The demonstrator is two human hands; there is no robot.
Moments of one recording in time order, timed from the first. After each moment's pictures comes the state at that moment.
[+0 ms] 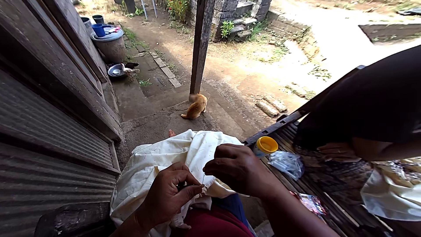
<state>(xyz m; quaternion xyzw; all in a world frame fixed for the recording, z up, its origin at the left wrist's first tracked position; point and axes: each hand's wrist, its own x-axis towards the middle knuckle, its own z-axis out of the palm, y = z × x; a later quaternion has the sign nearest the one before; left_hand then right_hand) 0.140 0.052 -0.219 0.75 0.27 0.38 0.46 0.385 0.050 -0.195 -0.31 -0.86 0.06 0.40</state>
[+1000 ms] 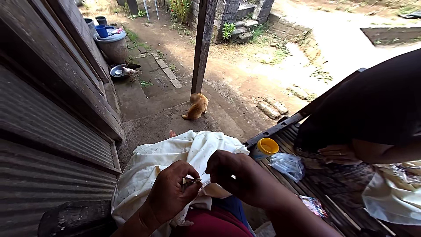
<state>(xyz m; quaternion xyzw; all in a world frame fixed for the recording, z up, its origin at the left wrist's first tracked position) 0.146 0.048 -0.222 0.79 0.34 0.38 0.33 0.380 0.031 -0.180 -0.31 -0.79 0.35 0.39</state>
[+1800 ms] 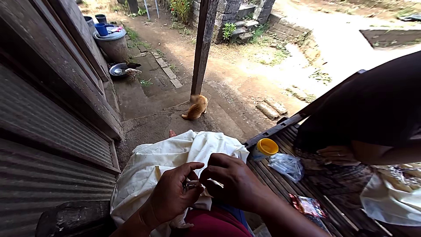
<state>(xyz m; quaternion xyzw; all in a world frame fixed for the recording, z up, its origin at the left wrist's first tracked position) 0.147 0.049 -0.220 0.77 0.31 0.34 0.44 0.362 0.031 -0.200 -0.37 -0.85 0.08 0.37</state>
